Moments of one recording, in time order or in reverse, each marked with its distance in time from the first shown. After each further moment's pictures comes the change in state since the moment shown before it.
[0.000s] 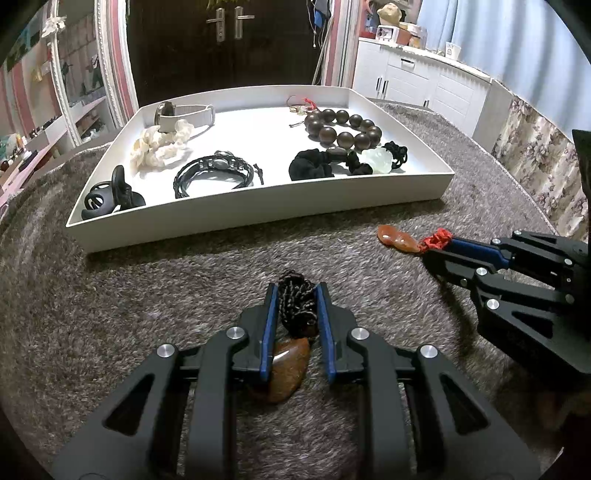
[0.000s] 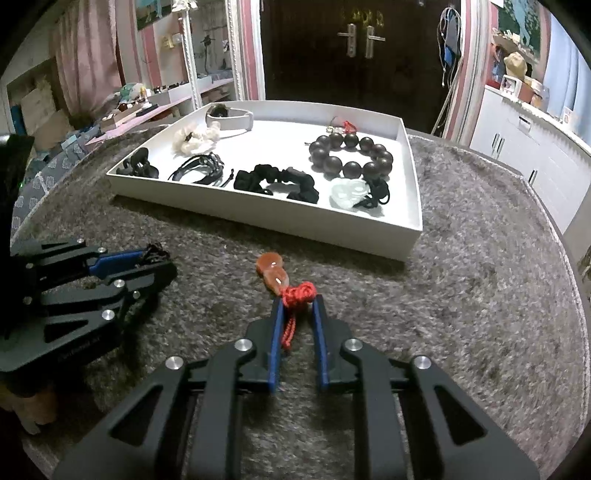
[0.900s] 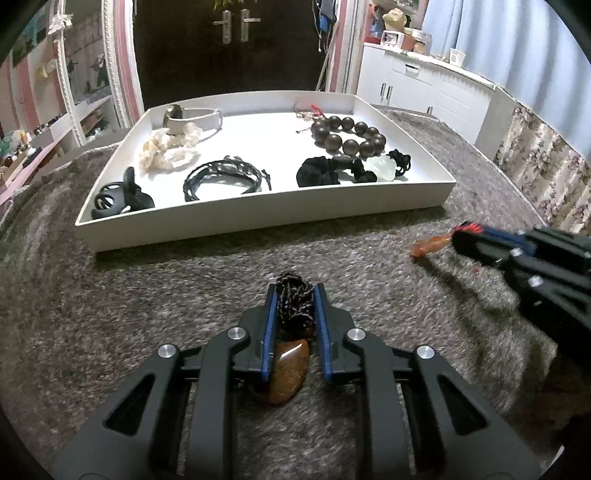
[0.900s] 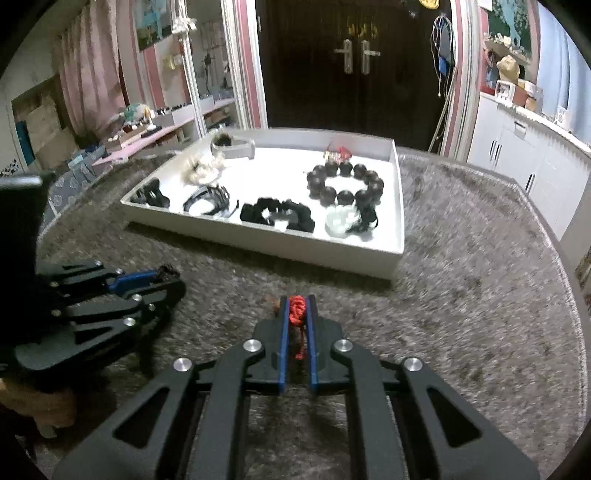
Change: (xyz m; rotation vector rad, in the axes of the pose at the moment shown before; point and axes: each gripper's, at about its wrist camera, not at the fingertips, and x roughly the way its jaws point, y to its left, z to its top) left arm -0.008 0.002 0.001 -0.022 -0.017 0.010; right arm -0.034 -0.011 0.008 0.035 -0.087 0.029
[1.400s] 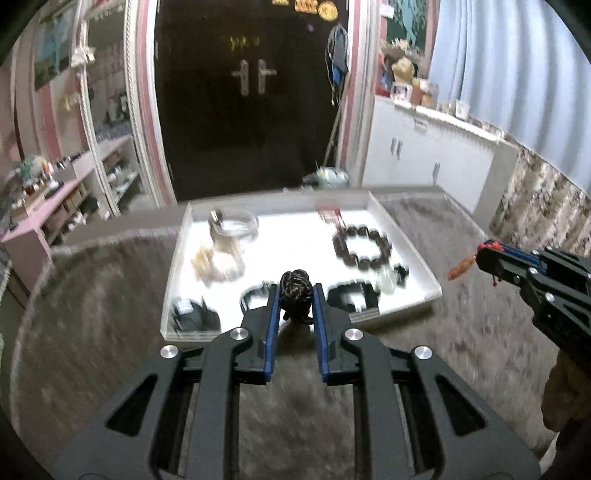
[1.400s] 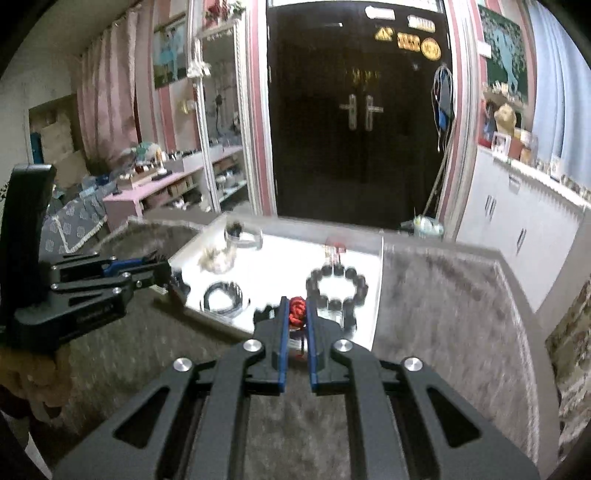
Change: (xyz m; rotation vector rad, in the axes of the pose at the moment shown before) left arm -0.088 0.023 0.085 -0.014 -0.193 0.058; right arm -0.069 0.003 0.079 -0.046 -0.196 0.006
